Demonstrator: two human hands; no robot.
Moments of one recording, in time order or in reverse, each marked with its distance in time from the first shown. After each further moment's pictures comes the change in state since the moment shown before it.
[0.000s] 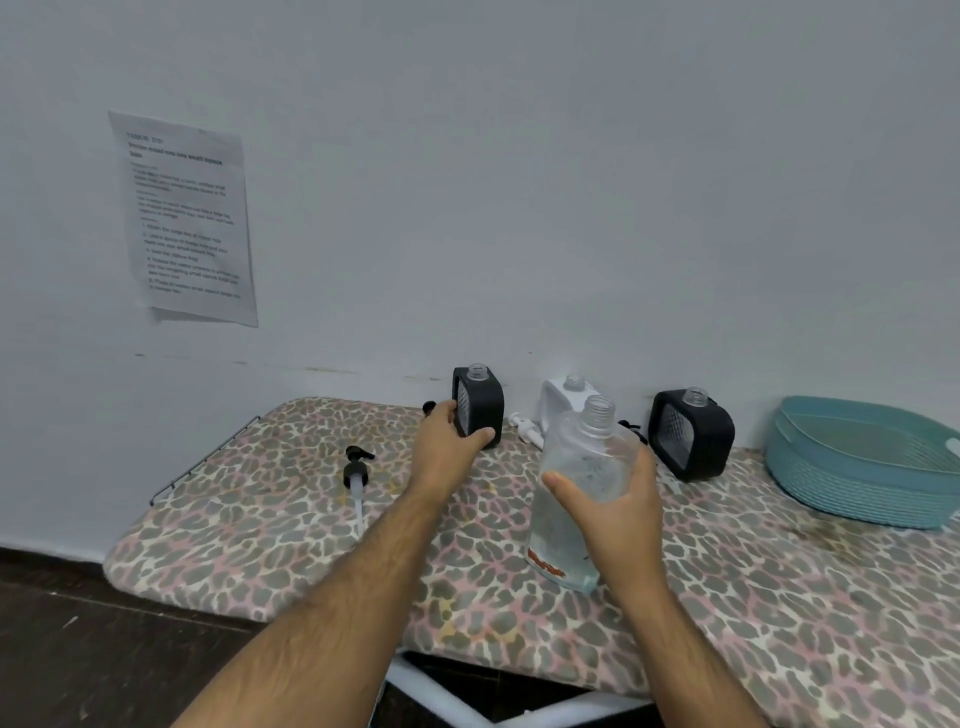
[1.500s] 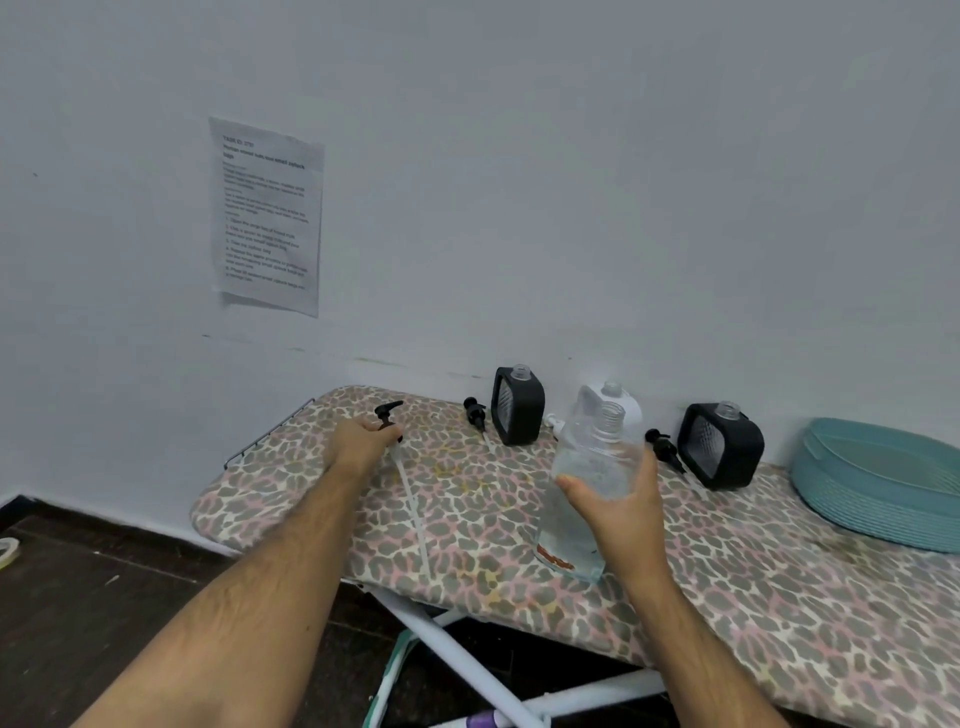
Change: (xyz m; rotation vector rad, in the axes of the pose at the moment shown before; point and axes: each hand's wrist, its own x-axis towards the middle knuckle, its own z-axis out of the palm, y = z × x) left_hand 0.000 -0.060 -0.142 -0.005 0.135 -0.370; right_hand -0.012 0.001 0.027 0.025 -0.118 0.010
